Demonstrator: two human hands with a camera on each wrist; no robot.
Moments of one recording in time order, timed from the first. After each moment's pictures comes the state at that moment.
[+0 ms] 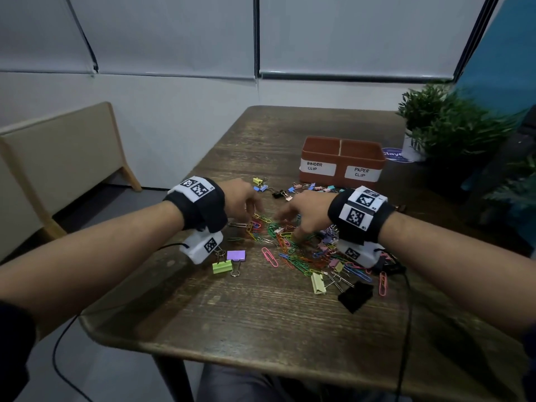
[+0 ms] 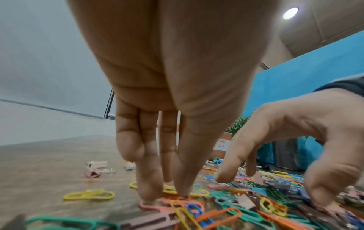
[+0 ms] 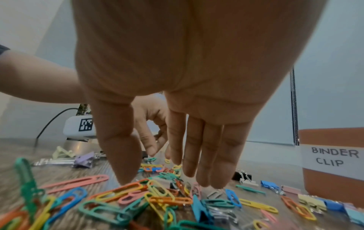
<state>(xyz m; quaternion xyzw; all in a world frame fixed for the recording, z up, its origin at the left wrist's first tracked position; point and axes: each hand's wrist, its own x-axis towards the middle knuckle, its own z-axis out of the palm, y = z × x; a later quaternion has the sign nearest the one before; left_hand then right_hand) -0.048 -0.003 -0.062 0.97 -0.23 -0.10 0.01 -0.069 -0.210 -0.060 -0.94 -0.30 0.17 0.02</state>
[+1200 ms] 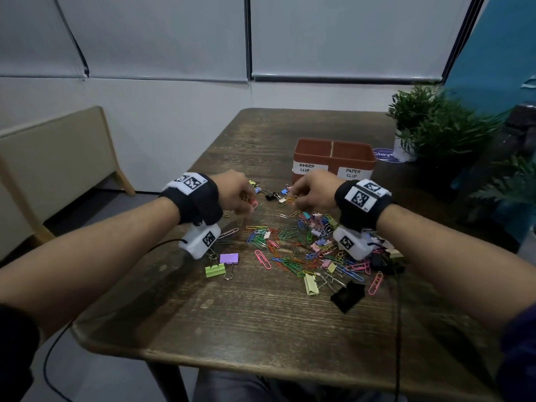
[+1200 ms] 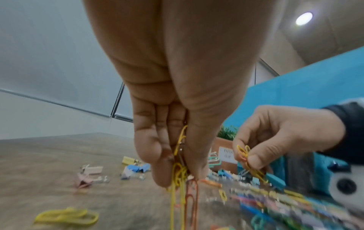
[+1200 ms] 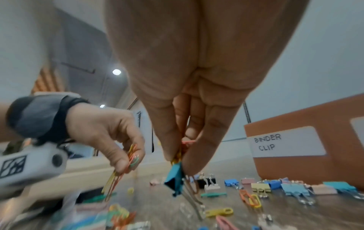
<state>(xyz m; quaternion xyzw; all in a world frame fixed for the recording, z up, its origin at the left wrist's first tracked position) -0.031 -0.004 -0.056 0.96 -0.27 -0.05 0.04 -0.040 -0.243 -0.057 -0.95 -0.20 0.07 0.24</state>
